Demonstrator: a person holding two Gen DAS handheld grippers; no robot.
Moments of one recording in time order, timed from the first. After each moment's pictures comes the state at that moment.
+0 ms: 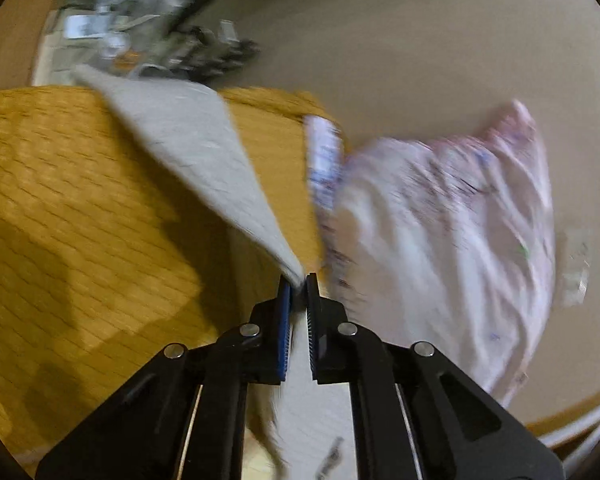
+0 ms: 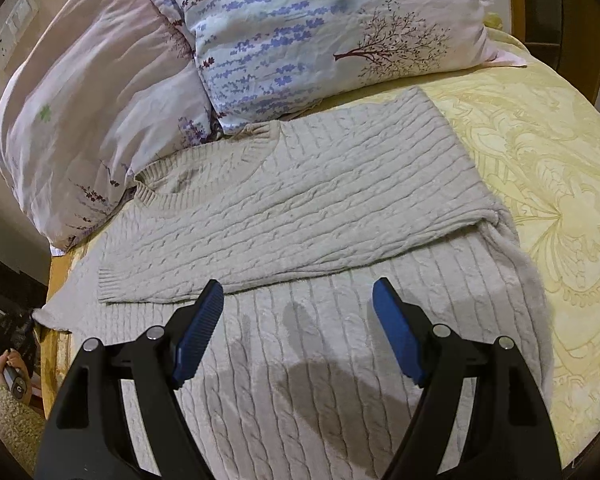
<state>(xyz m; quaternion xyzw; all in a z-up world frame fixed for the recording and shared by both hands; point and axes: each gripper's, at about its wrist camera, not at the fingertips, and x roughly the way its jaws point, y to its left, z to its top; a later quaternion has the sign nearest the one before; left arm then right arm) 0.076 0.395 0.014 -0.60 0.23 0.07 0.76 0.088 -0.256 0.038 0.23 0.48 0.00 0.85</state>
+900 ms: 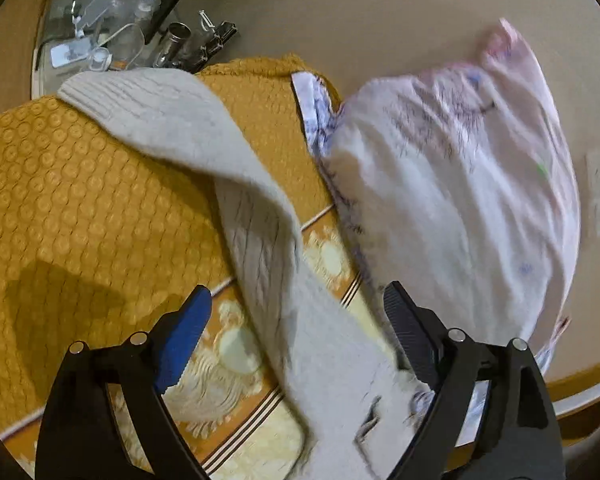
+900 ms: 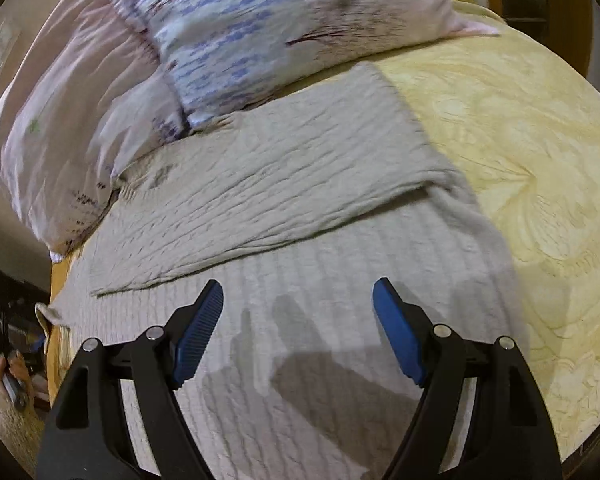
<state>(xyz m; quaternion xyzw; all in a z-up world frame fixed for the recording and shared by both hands) 0.086 0.366 0.031 -0.53 0.32 0.09 0.78 0.069 -0.274 0.025 0.24 0.50 0.00 0.84</state>
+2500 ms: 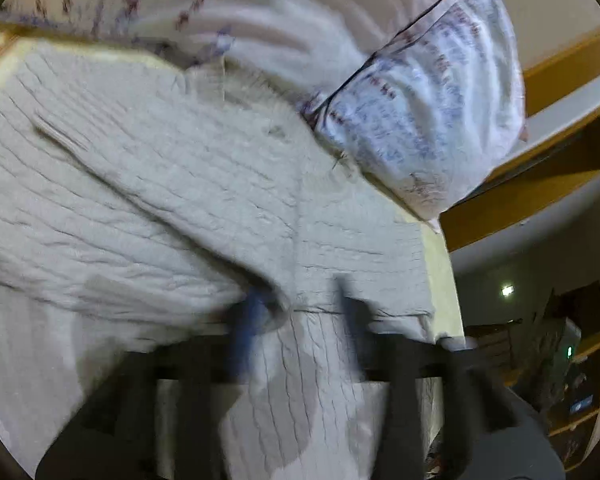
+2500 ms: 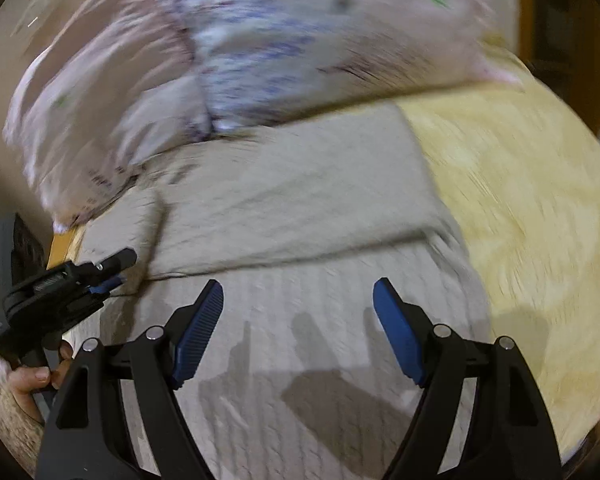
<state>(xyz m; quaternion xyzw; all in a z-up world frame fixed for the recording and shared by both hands) 0.130 0.032 0.026 -0.27 0.46 -0.24 0.81 0.076 -0.269 0.060 0.16 0.47 0.06 0.87</state>
